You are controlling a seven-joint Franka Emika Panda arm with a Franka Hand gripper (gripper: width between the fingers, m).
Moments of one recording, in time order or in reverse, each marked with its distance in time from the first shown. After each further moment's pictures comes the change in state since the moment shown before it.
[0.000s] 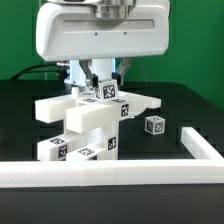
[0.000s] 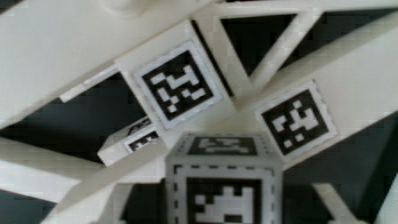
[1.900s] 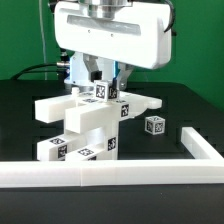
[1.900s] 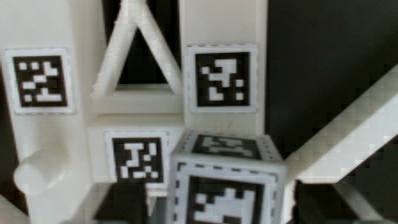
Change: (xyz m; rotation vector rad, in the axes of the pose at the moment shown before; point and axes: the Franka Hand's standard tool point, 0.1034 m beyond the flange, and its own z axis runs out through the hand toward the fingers) arm 0.001 -0.003 0.000 0.003 -0.001 1.037
